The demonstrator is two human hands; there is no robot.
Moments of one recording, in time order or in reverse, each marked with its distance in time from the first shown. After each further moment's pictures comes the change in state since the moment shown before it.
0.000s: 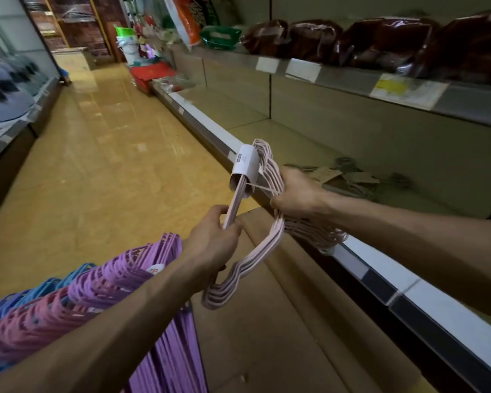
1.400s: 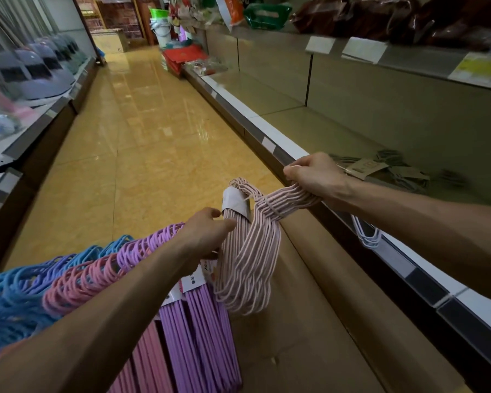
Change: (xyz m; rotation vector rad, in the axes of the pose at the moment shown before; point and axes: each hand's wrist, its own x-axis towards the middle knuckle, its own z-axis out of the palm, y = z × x) left_hand 0.018 -0.062 -0.063 -0.086 -0.048 -0.177; right_hand 0.018 -0.032 0.040 0.393 0.026 0.020
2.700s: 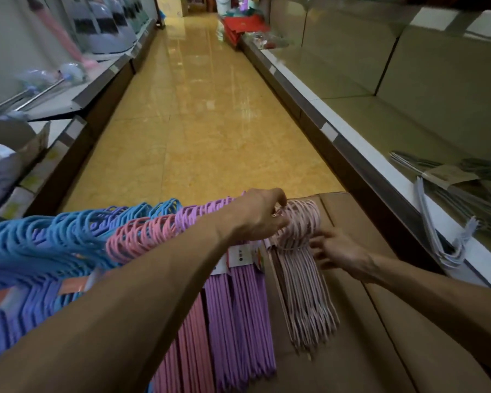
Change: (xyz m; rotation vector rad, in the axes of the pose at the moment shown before) left_hand 0.025 -0.026 -0.031 0.711 -0.020 0.407; right_hand -0.031 0.077 0.105 -0.059 -0.429 0.217
